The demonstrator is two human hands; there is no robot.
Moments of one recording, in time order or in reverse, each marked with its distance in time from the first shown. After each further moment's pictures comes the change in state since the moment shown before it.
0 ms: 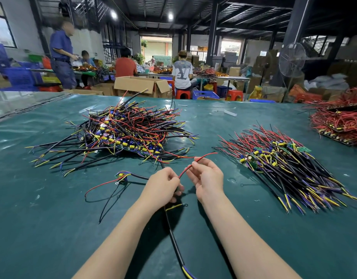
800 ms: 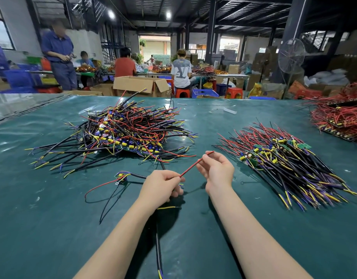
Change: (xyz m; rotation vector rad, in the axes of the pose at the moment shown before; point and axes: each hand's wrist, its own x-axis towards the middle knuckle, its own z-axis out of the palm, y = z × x) left_hand -0.004 -0.004 -0.001 -0.057 -0.016 0.017; right_hand 0.013 -0.010 -0.010 -0.023 0.071 -0.156
